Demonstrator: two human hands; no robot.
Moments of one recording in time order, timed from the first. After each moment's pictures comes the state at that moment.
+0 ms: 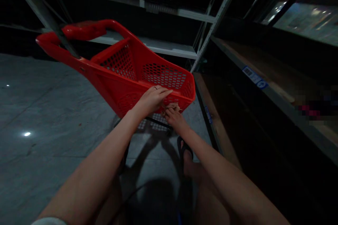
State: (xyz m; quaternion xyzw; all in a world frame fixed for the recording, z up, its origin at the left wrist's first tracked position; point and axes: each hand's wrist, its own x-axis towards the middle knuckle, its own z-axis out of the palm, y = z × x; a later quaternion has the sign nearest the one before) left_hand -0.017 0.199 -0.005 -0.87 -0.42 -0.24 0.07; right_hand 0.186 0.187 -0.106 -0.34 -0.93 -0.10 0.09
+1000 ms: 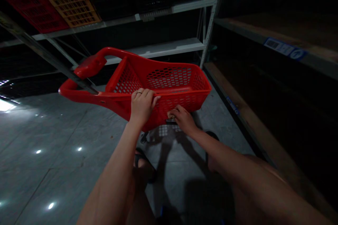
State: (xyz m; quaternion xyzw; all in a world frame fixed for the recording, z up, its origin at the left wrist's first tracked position) left_hand -0.070 0.175 0.014 -0.75 -0.58 -0.20 0.23; right_hand 0.139 0.178 -0.107 -0.44 -0.84 0.13 0.29
